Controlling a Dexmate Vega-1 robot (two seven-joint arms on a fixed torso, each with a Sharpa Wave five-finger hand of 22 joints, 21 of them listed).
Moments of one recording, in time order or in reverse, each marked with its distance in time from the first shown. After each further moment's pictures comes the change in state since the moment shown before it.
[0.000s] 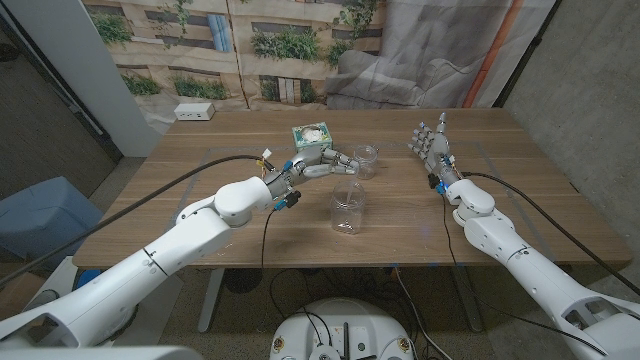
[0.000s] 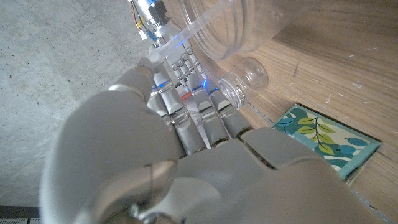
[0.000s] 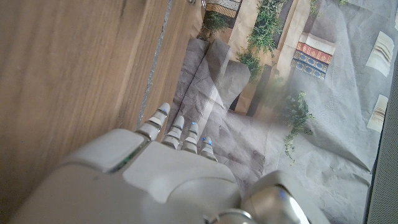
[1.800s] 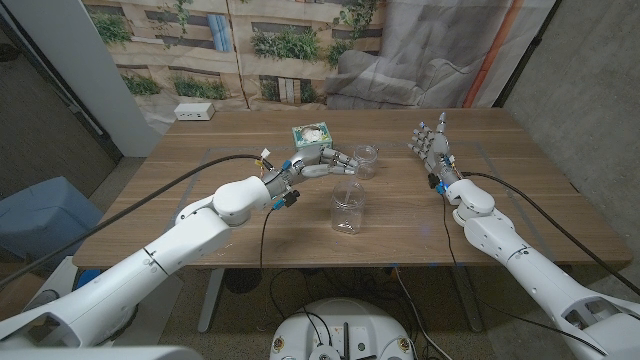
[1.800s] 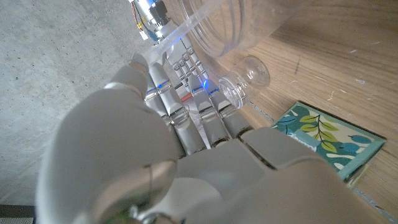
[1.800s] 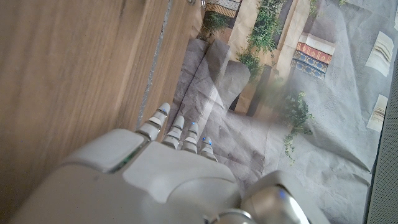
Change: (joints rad) left arm -0.006 -0.005 -0.004 0.027 0.007 -0.032 -0.028; left_hand -0.010 -0.044 -0.080 0.025 -0.001 -0.034 0.010 -0.025 0.006 -0.005 -0.018 -0.012 0.006 -0.012 0.007 -0.016 -0.003 -0.009 0.009 0.000 0.000; right arm 0.001 0.000 0.000 0.000 0.000 0.000 0.001; right_hand 0.000 0.000 0.000 0.000 0.000 0.000 0.000 0.000 0.000 0.000 0.000 0.000 0.000 0.000 0.000 0.000 0.000 0.000 0.000 0.000 0.000
